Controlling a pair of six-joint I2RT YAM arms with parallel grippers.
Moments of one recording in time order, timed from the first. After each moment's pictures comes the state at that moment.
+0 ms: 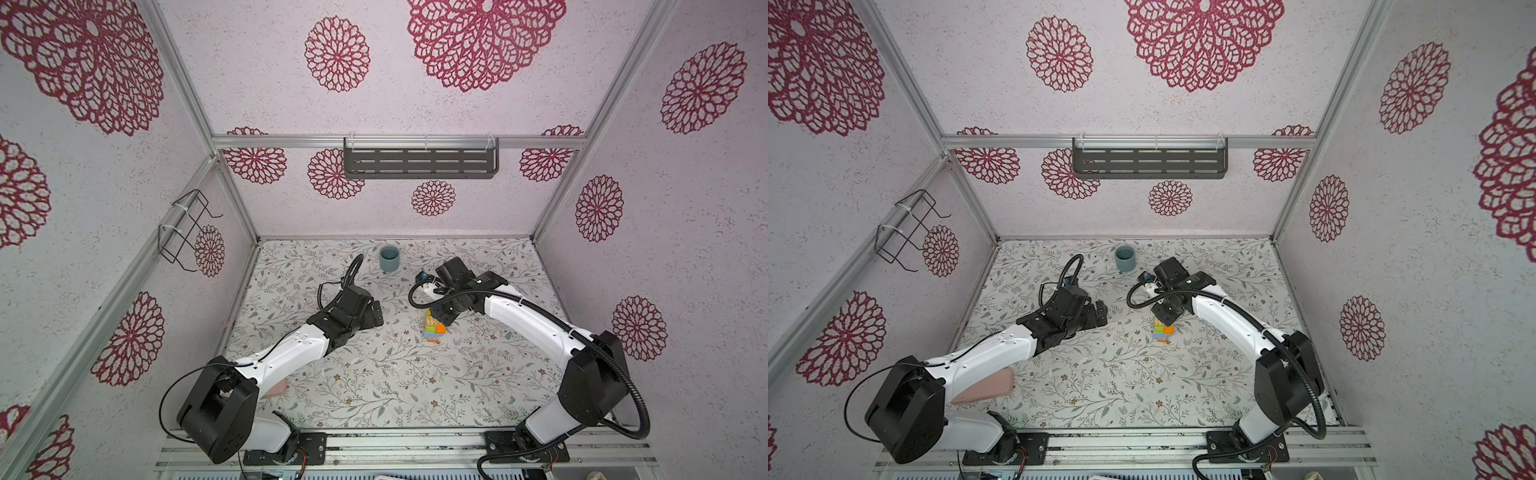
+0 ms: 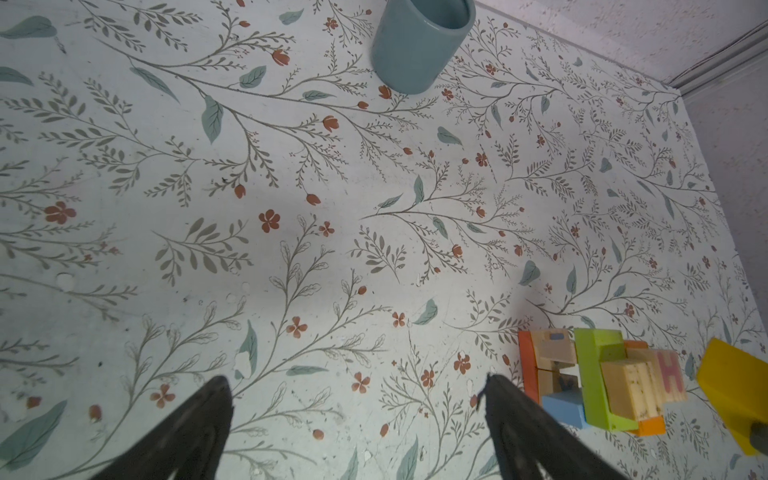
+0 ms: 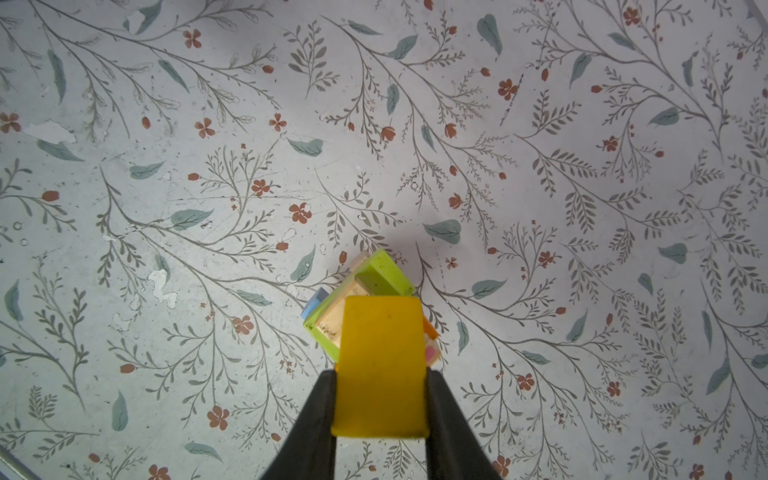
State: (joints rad) left arm -0.62 1.41 0.86 -0.26 -0.22 -0.68; right arm 0.60 1.58 1.31 -0.85 -0.01 -0.26
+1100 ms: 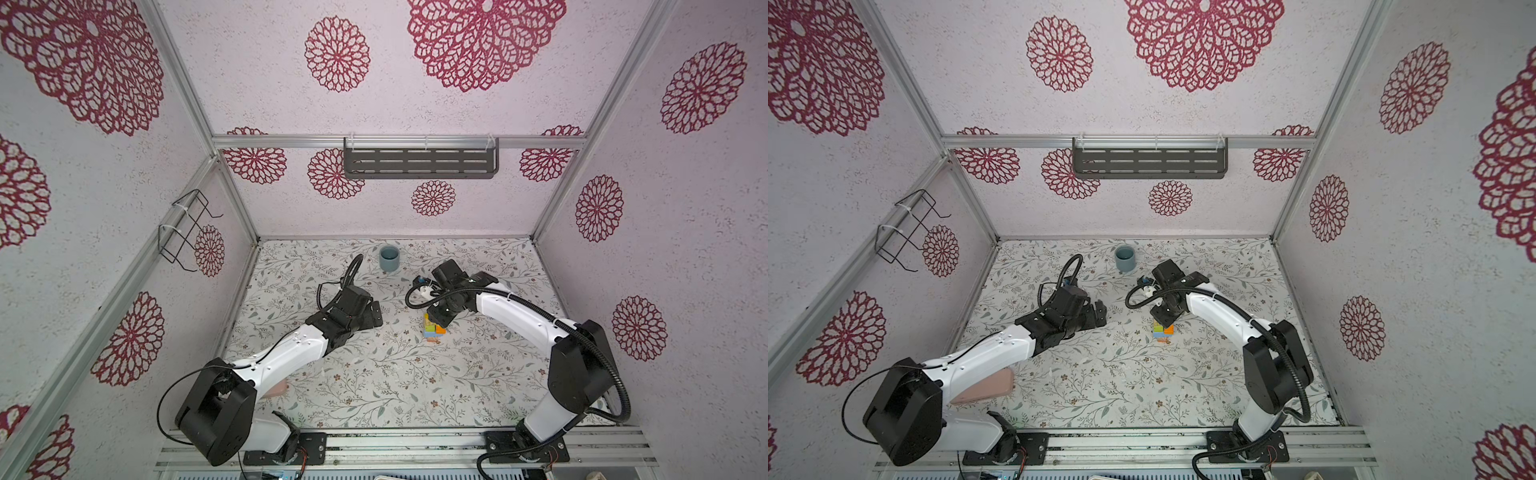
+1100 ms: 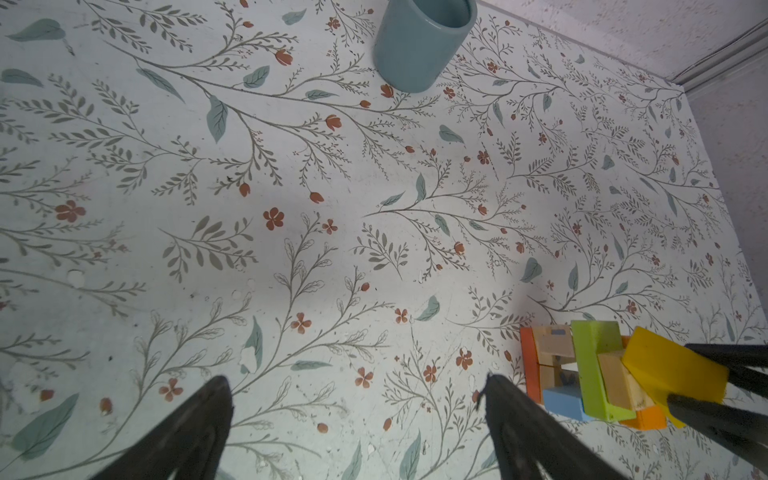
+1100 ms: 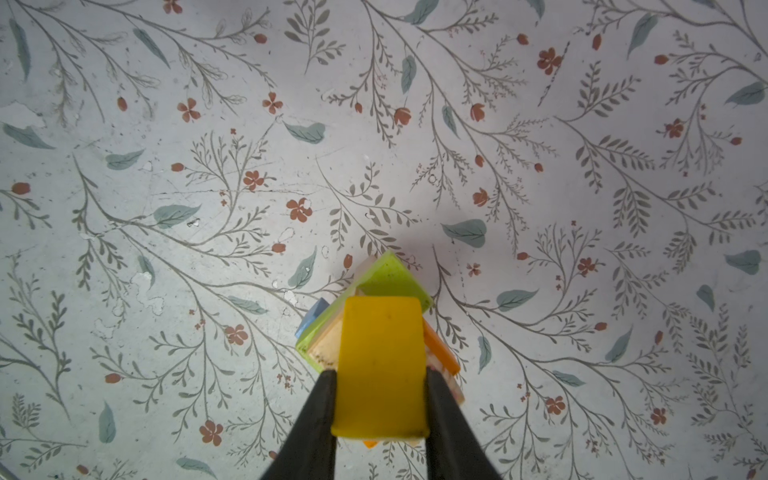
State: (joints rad) left arm -0.62 1.40 0.86 -0.27 -0.23 -0.67; right arm 0.59 1.66 1.31 -0.83 -0.04 -0.27
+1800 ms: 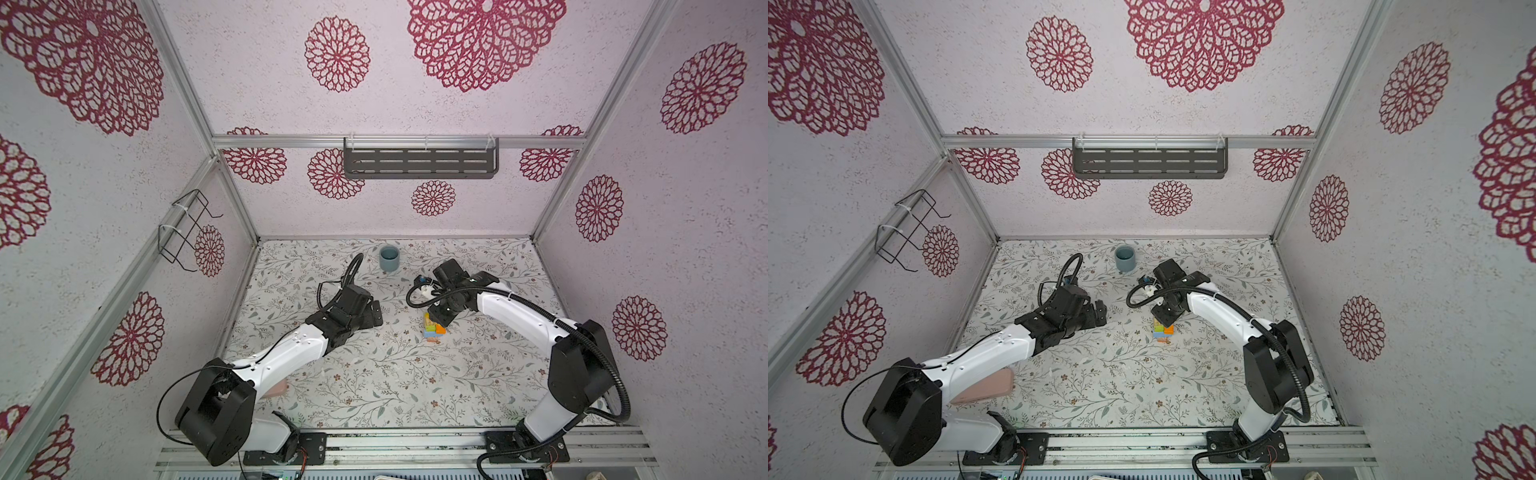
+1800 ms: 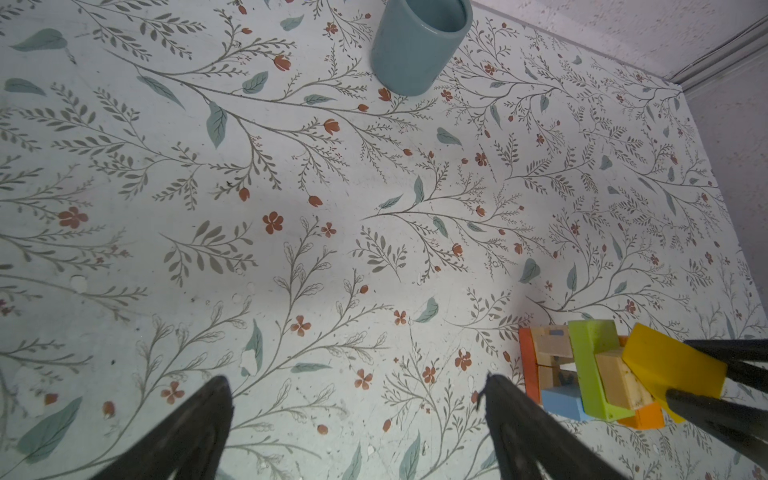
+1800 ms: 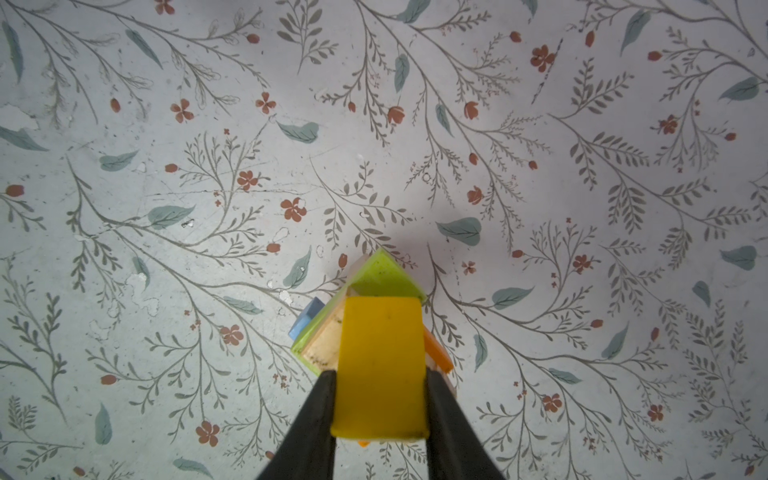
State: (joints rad) left arm -0.62 1.40 0.87 -0.28 -0.23 -0.66; right arm 0.58 1.65 1.31 -0.83 -0.04 -0.27
